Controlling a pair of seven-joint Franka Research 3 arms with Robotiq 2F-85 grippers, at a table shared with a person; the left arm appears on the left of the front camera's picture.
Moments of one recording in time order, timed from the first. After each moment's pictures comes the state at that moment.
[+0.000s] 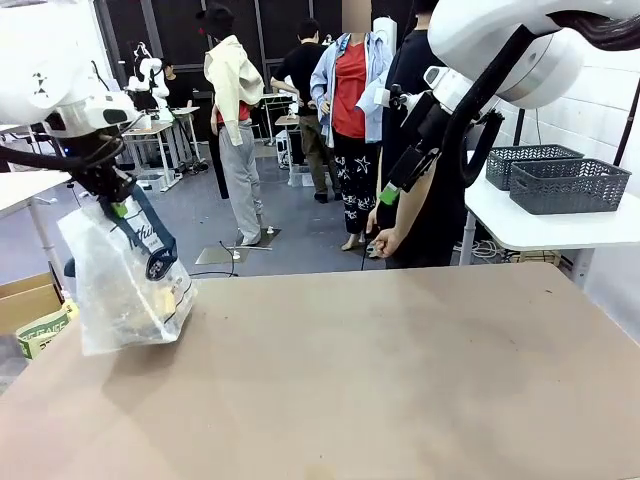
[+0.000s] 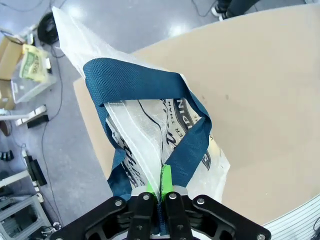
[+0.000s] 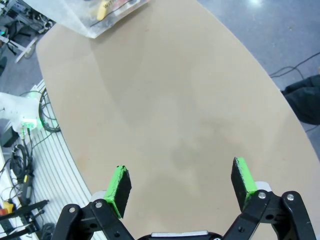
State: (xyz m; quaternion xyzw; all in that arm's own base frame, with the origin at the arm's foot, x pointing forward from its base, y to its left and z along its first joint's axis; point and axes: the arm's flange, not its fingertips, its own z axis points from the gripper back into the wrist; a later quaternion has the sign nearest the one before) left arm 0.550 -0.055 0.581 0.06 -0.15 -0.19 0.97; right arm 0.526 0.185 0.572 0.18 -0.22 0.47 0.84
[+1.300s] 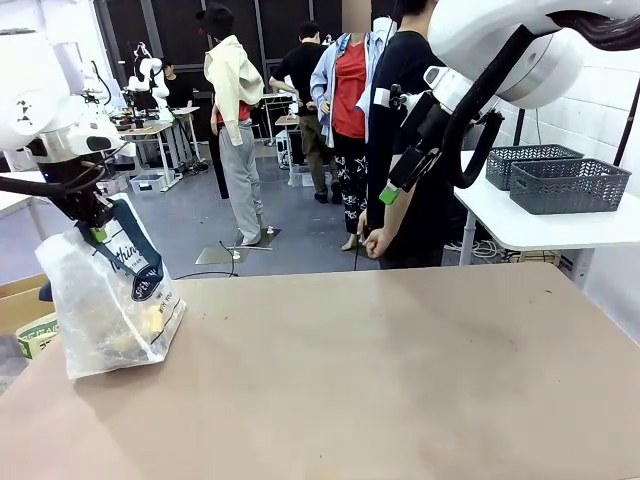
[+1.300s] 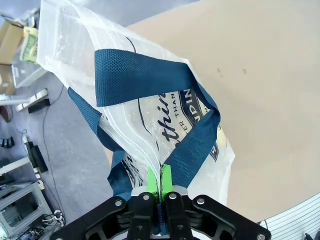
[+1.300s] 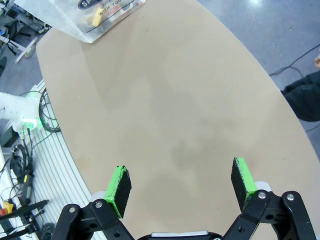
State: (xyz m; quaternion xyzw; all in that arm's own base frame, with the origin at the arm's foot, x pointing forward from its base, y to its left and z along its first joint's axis) left arm 0.532 -0.028 0.550 0.07 -0.12 -0.18 0.97; right arm 0.526 0.185 0.572 0.18 -0.22 0.47 0.84
